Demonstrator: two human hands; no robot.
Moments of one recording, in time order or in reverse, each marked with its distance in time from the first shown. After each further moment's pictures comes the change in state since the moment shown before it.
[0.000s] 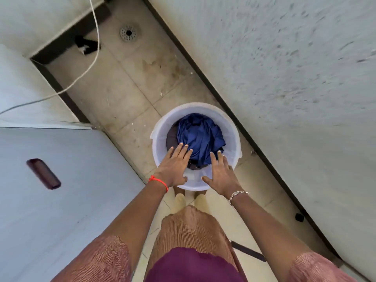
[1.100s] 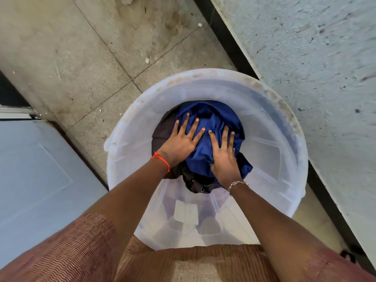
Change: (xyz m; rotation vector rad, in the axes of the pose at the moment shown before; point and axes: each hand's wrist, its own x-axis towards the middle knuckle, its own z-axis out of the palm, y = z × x) left_hand 0.277 -0.097 0.157 0.278 0.083 0.075; right_hand 0.290 0.067 0.158 -0.055 0.156 -0.006
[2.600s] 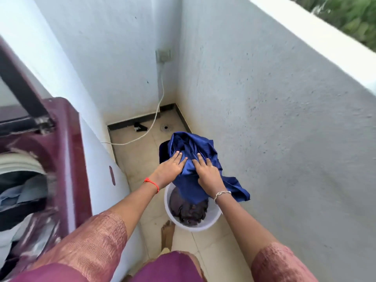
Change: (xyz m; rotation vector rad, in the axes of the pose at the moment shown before) left_hand -0.461 0.083 -0.355 -0.006 0.485 -0.272; right_hand -0.427 -0.174 -0.382 -0.422 0.397 -0.393
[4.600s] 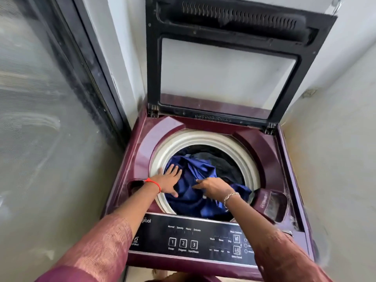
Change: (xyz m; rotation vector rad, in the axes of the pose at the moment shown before) left_hand -0.526 -0.292 0.084 -0.445 -0.395 -0.553; right_hand -0.015 -0.548 -0.007 -0.298 -0.284 -0.770
